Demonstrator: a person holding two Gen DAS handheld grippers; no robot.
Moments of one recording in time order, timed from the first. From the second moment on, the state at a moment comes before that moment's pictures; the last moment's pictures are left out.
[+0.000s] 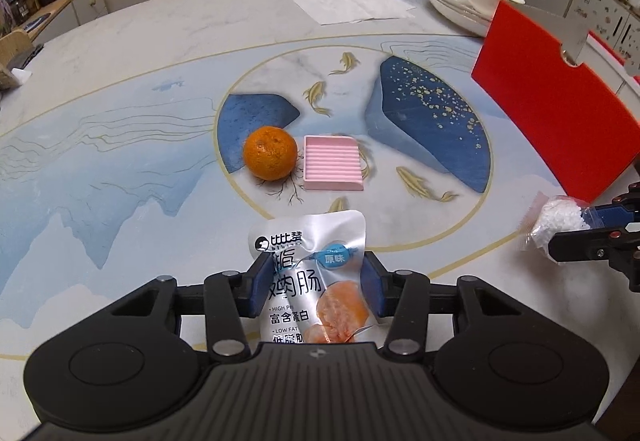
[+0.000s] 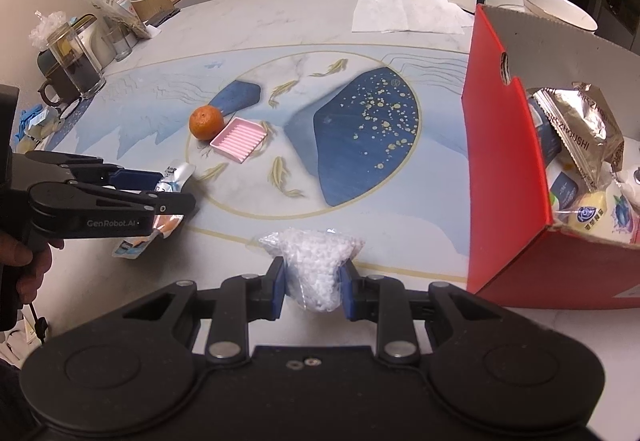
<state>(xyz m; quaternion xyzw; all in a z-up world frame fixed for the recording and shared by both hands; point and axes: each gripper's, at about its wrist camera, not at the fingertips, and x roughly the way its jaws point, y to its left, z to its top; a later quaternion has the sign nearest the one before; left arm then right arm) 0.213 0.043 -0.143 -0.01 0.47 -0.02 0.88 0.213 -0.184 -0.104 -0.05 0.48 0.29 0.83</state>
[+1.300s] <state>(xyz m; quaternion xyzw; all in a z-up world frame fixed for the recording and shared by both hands) 0.255 -0.131 -0.037 0.05 0.38 -0.22 0.90 0.229 -0.323 -0.015 -0.03 0.39 0.23 0.89</state>
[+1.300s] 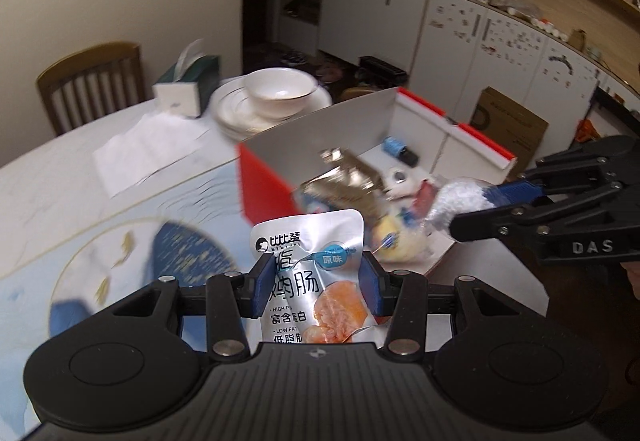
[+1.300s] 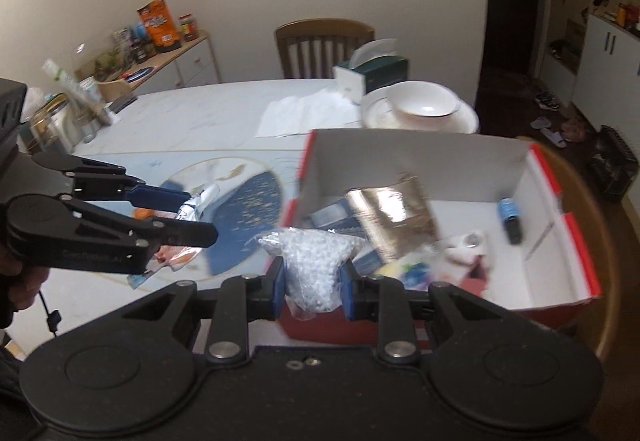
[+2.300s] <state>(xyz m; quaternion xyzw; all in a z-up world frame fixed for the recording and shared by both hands) 0.339 -0.254 -0.077 0.17 0.41 -0.25 0.86 0.312 -0.391 -0.060 -0.05 0.40 0.17 0.90</state>
